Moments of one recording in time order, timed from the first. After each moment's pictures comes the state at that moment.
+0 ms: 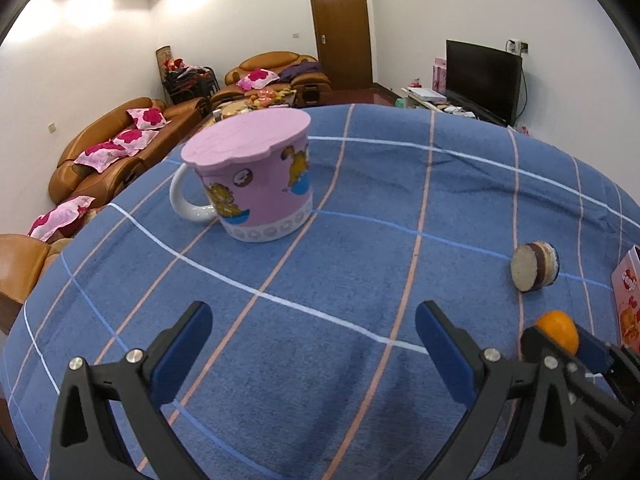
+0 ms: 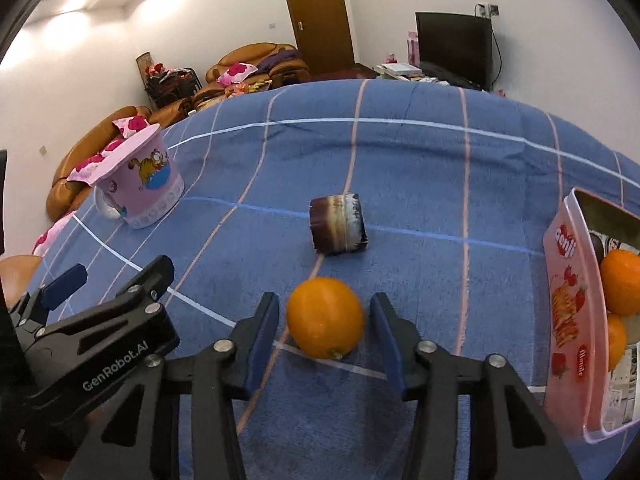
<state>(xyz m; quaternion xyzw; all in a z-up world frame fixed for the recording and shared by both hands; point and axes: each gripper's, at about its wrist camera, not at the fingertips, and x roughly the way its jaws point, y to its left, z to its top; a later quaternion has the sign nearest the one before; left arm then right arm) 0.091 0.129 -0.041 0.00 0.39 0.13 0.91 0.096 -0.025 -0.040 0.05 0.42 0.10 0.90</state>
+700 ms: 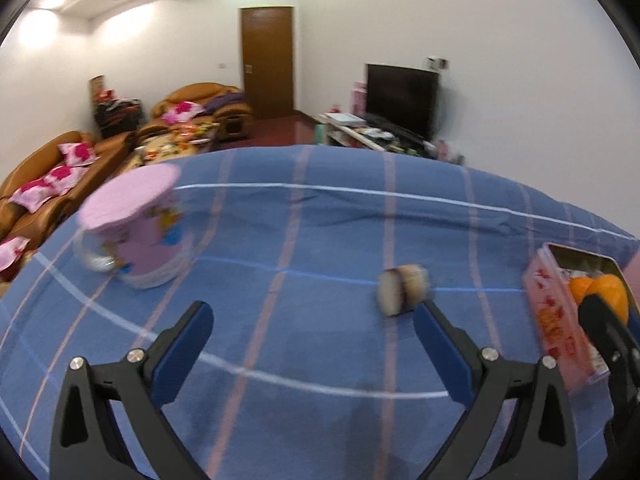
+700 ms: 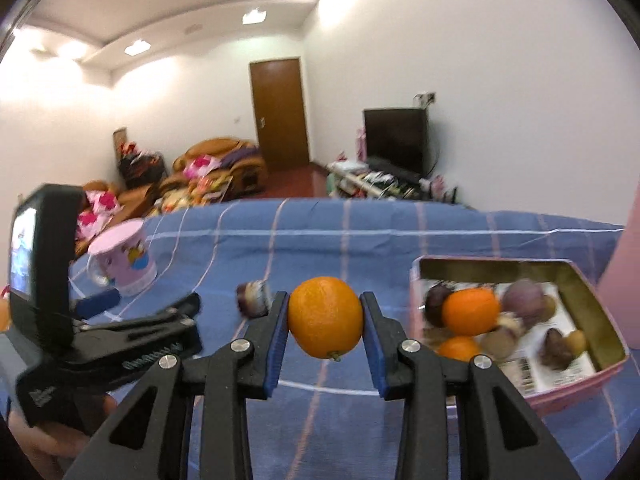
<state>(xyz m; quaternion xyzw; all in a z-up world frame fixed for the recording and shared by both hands) 0.092 0.064 -0.019 0.00 0.34 -0.03 0.94 0.013 -0.086 0.014 0.04 0.23 0.00 0.97</state>
